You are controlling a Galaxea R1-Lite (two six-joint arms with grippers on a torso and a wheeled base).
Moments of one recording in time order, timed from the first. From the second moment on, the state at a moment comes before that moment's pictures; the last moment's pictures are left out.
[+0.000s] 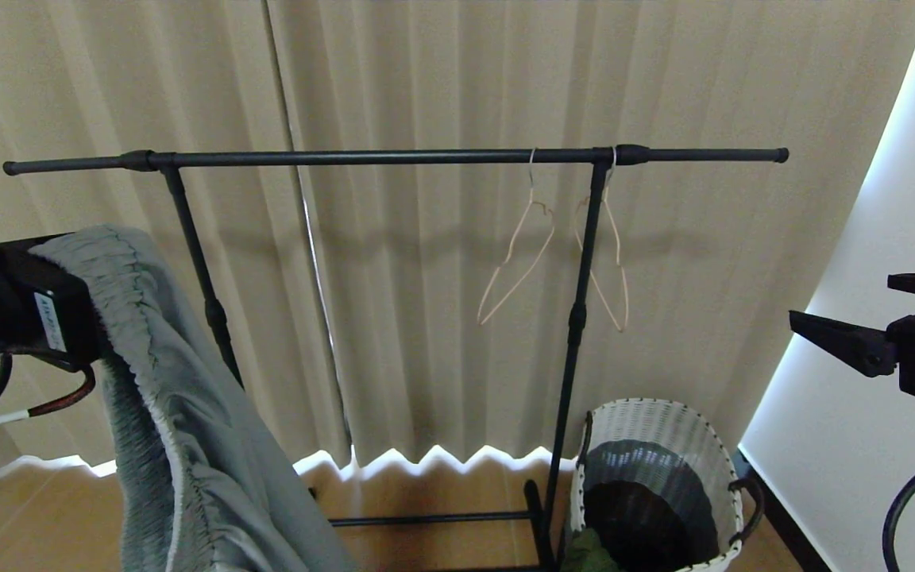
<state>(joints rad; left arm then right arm) -0.37 1.12 -0.78 -0.26 0.18 0.30 0.24 1.18 -0.82 -0.01 -0.14 -0.17</state>
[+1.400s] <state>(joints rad) -0.37 1.10 -0.70 -0.27 0.18 0.31 0.41 1.49 -0.98 -0.01 -0.30 0.07</state>
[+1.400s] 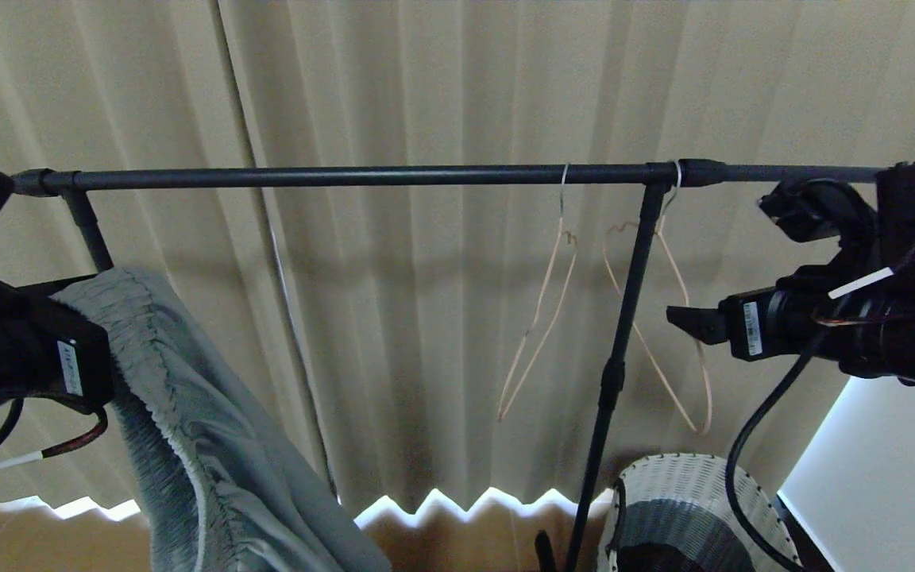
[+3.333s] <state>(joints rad) -0.37 1.09 -0.69 -0.27 0.19 0.34 0.36 1.63 -1.09 -0.01 -0.39 0.16</state>
